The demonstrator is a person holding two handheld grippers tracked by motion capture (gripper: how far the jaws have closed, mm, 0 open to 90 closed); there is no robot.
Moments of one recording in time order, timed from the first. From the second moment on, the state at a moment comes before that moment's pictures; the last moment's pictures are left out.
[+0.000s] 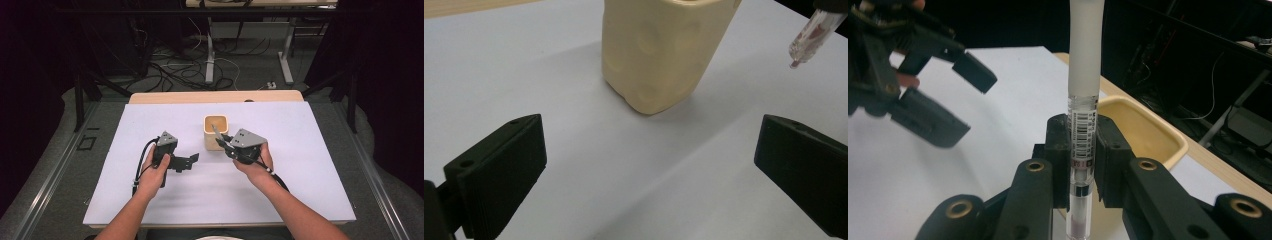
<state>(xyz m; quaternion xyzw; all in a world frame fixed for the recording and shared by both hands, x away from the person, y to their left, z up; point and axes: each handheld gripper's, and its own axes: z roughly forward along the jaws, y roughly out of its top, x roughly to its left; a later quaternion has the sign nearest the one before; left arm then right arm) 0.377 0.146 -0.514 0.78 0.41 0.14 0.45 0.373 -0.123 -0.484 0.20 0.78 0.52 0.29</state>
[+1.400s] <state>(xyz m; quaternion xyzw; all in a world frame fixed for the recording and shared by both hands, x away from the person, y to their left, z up) 0.374 0.153 -0.519 0.79 0.40 0.13 0.45 0.441 -0.102 -0.461 0.30 0.71 0.58 0.27</state>
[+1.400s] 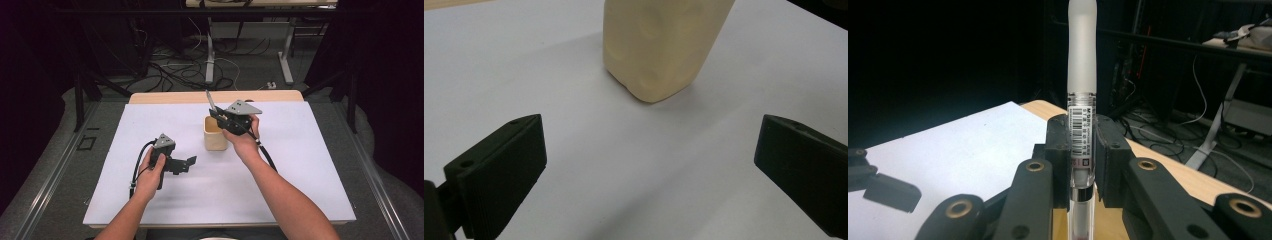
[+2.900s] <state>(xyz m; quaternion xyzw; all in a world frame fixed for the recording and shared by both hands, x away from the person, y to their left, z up) 0.375 0.157 -0.519 0.79 0.40 0.13 0.45 0.443 -0.101 -0.476 0.32 0.73 0.53 0.27</state>
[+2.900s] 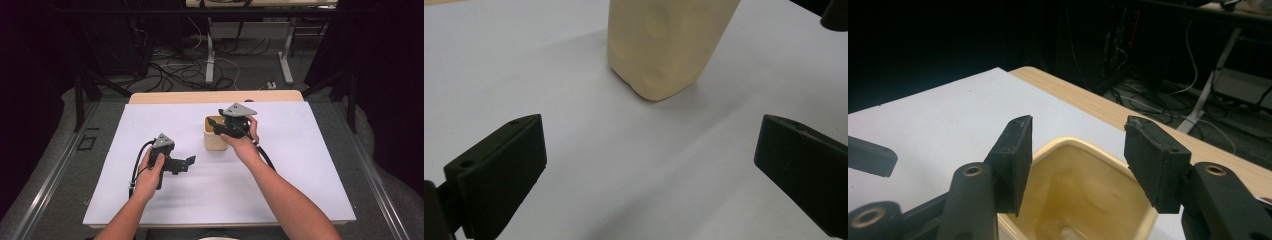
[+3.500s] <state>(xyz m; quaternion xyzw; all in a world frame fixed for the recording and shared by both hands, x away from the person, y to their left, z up) 0.373 0.158 -0.518 0.78 0.41 0.14 0.45 0.396 -0.127 -0.473 0.35 0.75 0.51 0.26</state>
